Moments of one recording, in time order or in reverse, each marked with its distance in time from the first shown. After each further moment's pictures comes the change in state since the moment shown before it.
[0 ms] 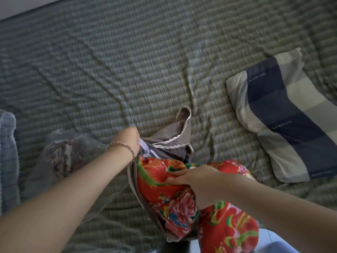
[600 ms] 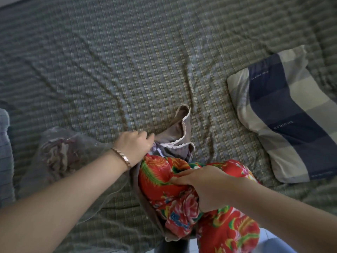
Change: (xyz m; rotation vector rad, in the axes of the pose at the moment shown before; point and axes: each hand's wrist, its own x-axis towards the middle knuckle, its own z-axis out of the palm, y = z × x) left_hand 0.001 -0.006 0.007 0.467 0.422 0.757; right_hand 0.006 0.008 -0.004 0.035 0.007 -0.013
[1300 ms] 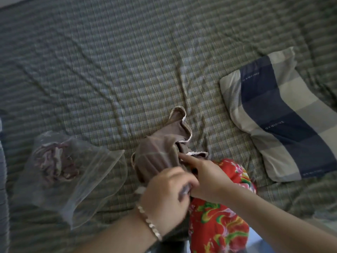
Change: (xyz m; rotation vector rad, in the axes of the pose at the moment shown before) left_hand -0.027 0.114 -0.048 -0.966 0.139 -0.220; right_hand -0.005 0.023 0.028 0.477 0.554 0.265
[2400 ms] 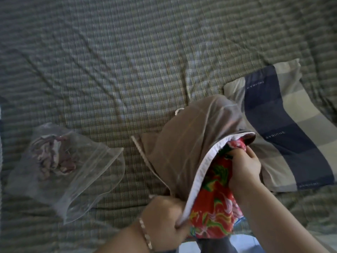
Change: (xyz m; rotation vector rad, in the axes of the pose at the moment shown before) left_hand -0.032 -0.017 0.026 -0.061 -0.172 0.075; right_hand 0.007 0.004 -0.036 1.141 0.821 0.763
